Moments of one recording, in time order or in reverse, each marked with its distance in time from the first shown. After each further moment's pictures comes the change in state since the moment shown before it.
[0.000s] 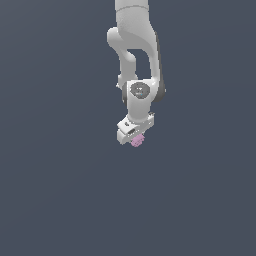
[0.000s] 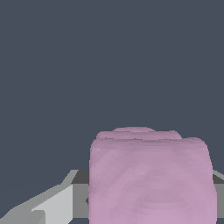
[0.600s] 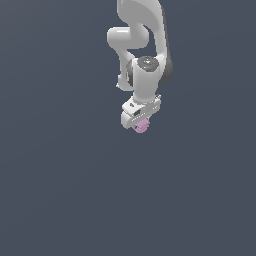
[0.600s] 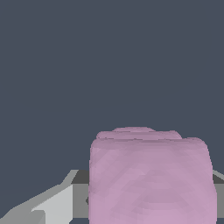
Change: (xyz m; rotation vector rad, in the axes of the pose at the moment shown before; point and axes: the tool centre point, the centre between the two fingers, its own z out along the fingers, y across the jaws) arm -0.014 -0.035 -0.074 -0.001 0.000 -0.001
